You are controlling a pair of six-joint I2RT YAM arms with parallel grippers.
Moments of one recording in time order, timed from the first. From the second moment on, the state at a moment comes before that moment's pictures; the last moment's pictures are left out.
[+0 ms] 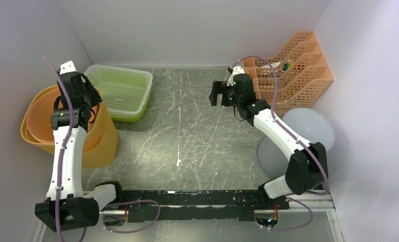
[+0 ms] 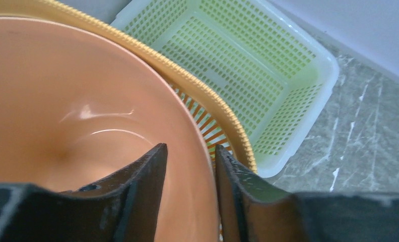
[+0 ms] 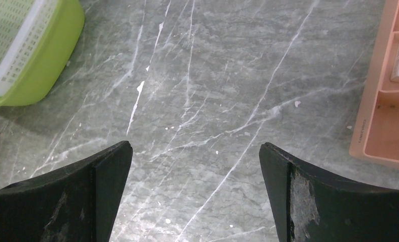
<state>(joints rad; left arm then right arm) 0.14 1.09 1.24 -0.65 -0.27 -0.28 0.43 1.45 1.14 -0.17 0.01 0.25</state>
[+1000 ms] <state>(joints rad) 0.20 1.11 1.92 -0.89 -0.11 -0.16 0.43 1.44 1.14 -0.17 0.06 0.25</state>
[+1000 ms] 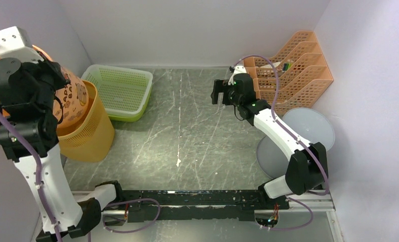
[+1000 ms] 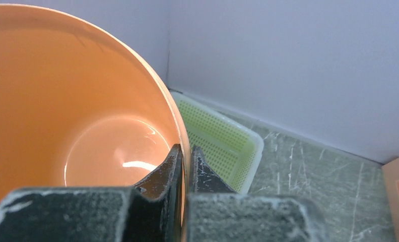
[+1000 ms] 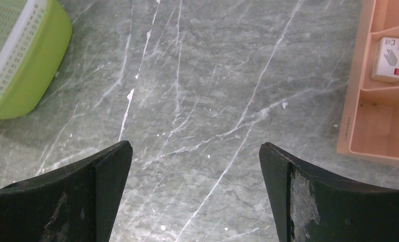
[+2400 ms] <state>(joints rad) -0.07 1.05 1.23 0.18 0.69 -0.79 0.13 1.43 1.38 -0.15 0.09 0.33</state>
